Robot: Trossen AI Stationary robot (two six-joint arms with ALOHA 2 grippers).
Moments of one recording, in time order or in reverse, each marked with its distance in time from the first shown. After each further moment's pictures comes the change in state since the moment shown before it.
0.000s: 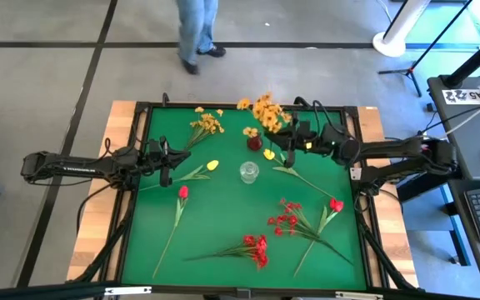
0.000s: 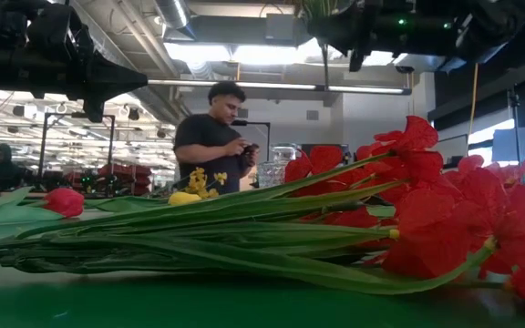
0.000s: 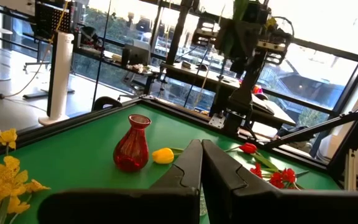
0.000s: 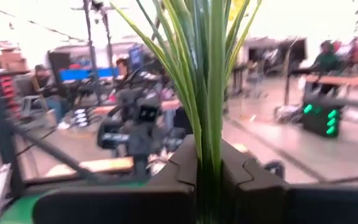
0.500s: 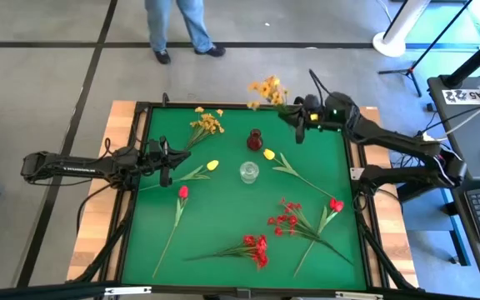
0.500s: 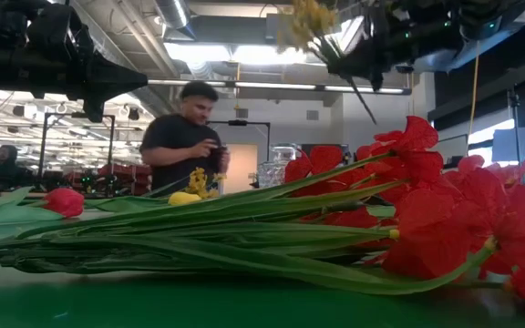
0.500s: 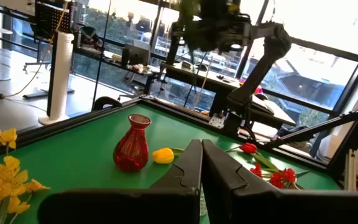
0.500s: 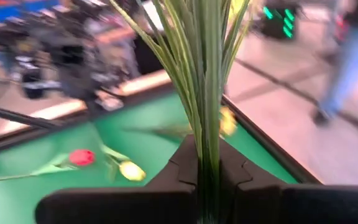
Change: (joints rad) left arm 0.000 0.000 0.000 0.000 0.000 0.000; right arm -0.299 -0.152 0.162 -0.703 -0.222 0.040
